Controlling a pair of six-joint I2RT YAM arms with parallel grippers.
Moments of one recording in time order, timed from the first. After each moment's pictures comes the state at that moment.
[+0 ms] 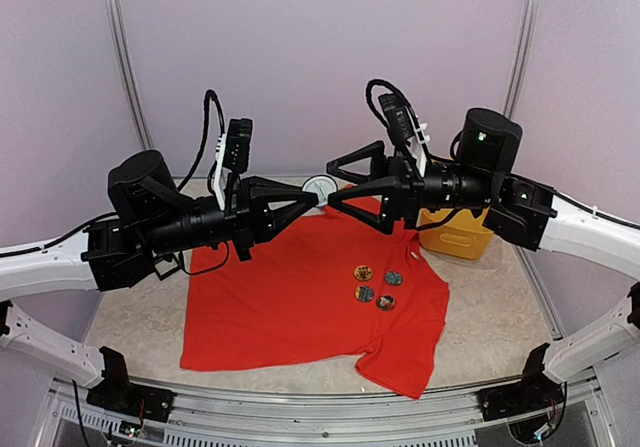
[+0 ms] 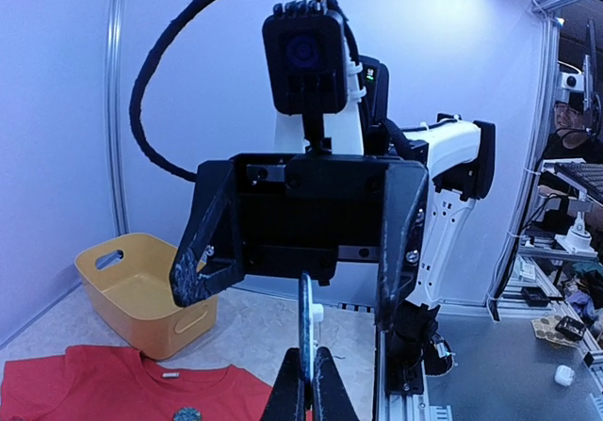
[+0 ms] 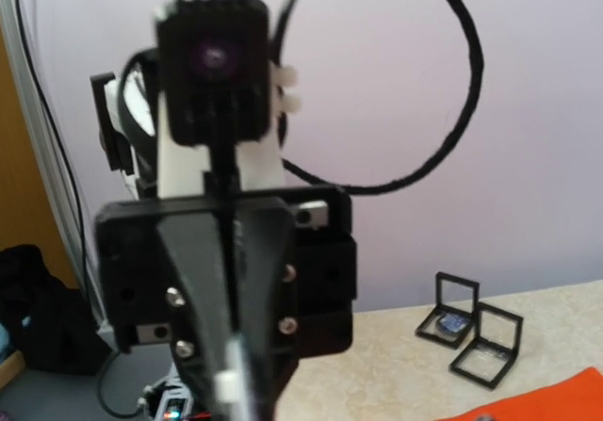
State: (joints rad) left arm -1.08 1.16 0.97 0.33 0.28 -0.12; right arm 0.94 1.28 1.19 0.17 -0.65 0.13
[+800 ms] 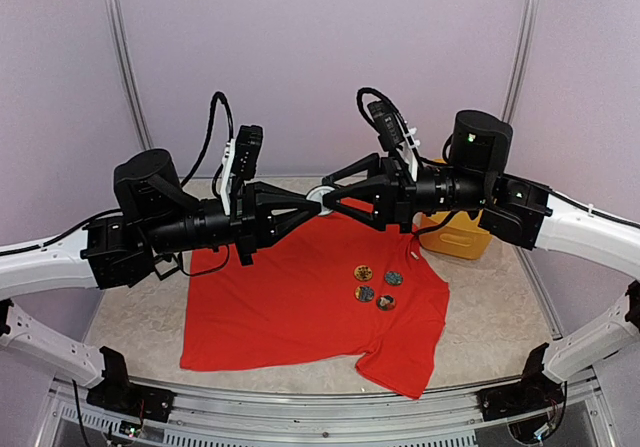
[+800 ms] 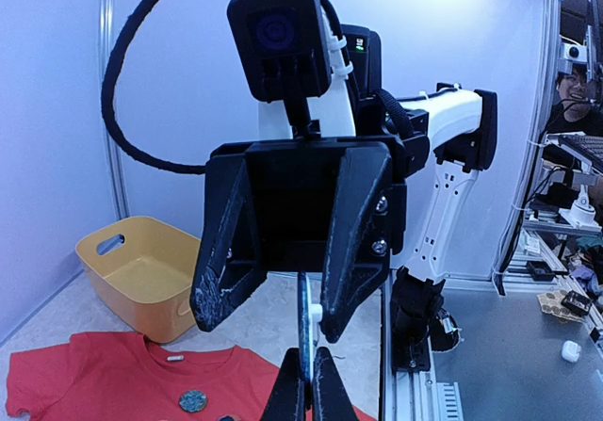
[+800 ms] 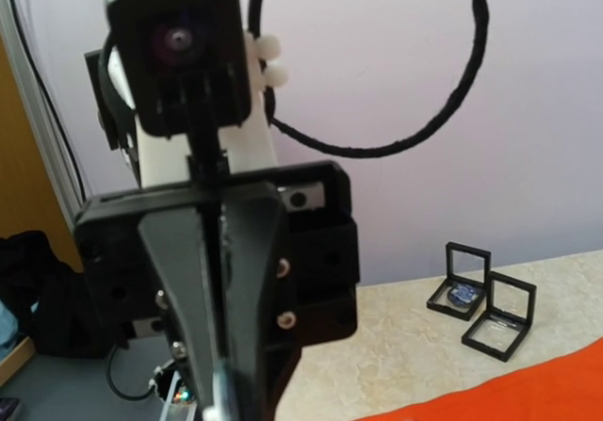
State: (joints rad) left arm -1.09 1.17 1.00 0.25 0.29 -0.06; right arm 0.94 1.30 1.20 0.12 -0.65 0.12
